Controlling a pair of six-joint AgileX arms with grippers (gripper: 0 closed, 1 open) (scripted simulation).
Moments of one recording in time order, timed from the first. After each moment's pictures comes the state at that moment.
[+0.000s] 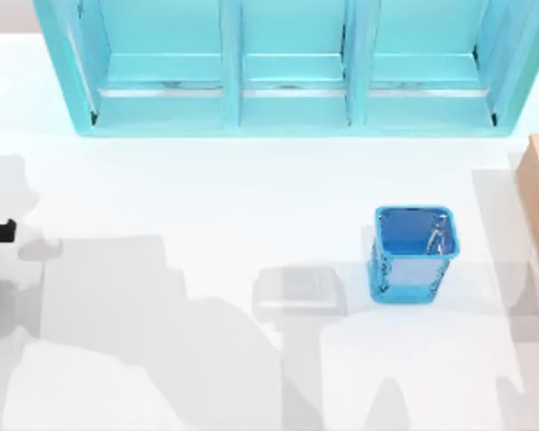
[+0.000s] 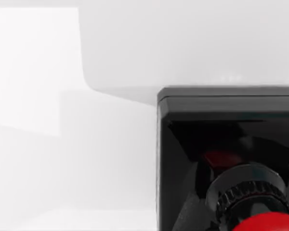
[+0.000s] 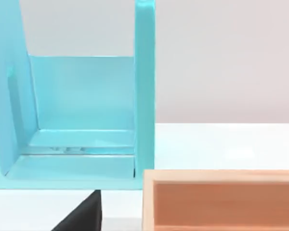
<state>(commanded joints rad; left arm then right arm) 0.16 1.82 1.14 -0.89 0.00 0.18 0.00 0.00 0.00 0.00 0.00 0.00</state>
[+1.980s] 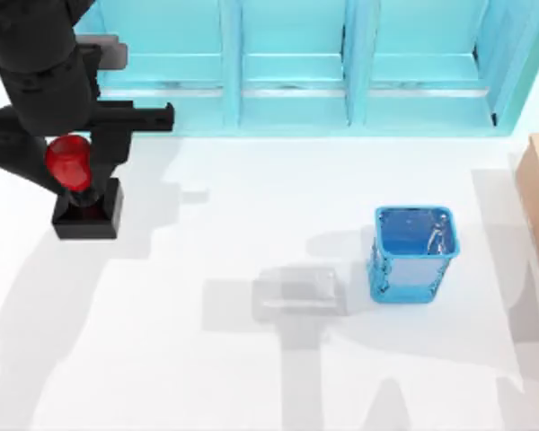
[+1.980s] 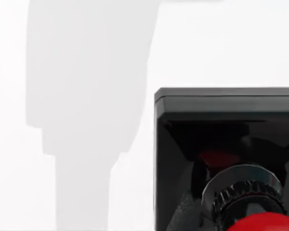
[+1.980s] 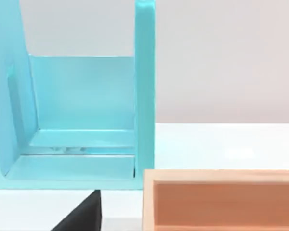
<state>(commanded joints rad) -0.35 1.82 1.69 -1.45 0.00 -0.33 0.00 0.00 0.00 0.00 0.00 0.00</state>
